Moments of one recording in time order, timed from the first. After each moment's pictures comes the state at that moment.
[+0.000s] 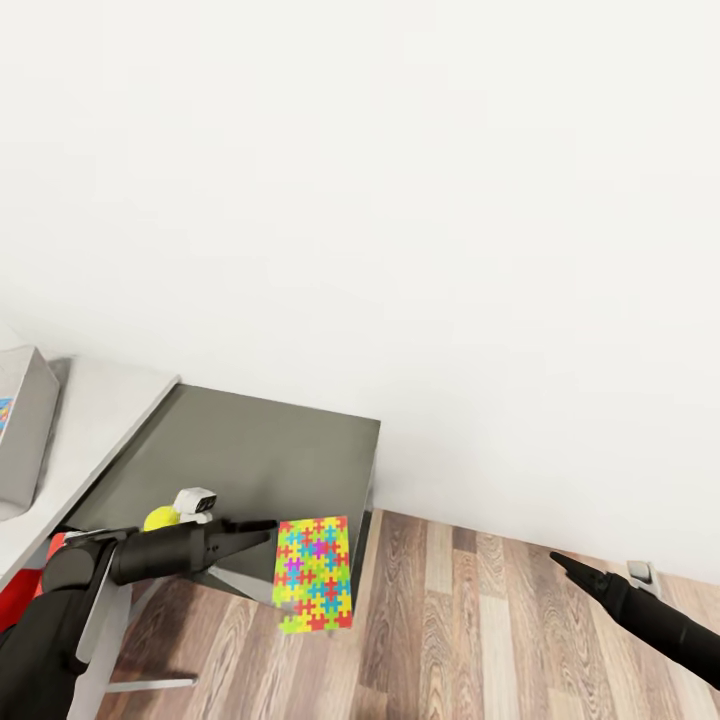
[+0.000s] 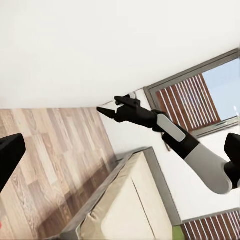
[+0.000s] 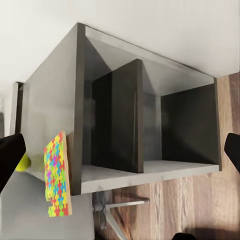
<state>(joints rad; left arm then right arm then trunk) -0.38 0.16 0.20 -1.42 0.10 0.95 -1.57 -0.11 -0.37 -0.38 -1.25 -0.73 0.76 0.81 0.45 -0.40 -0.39</state>
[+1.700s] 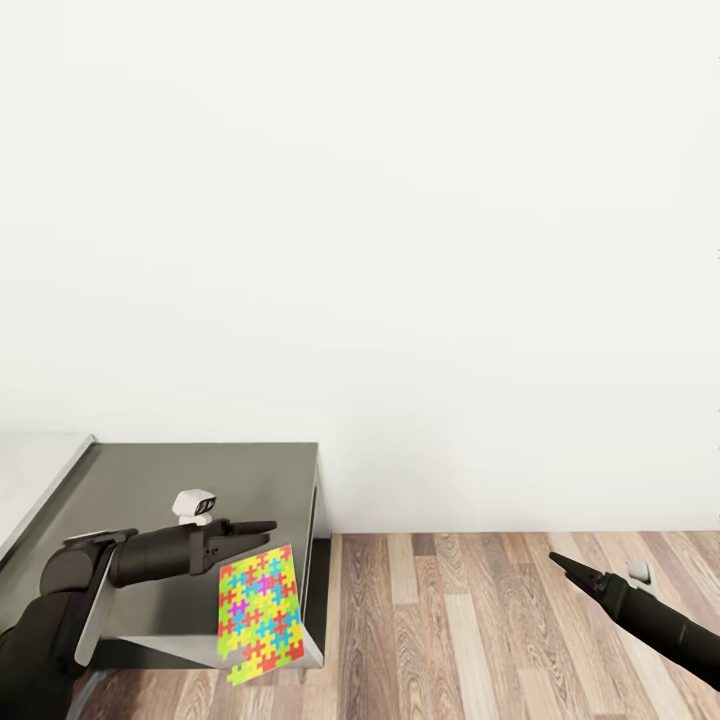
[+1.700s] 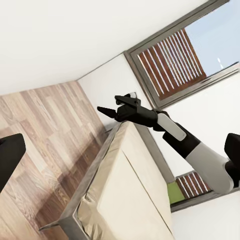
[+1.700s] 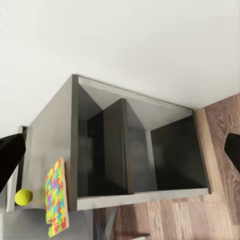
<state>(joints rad) -0.37 0.16 0.20 -1.43 0.10 0.94 -1.57 -0.11 -0.37 -0.38 -1.25 -0.73 0.76 0.81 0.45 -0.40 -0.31</state>
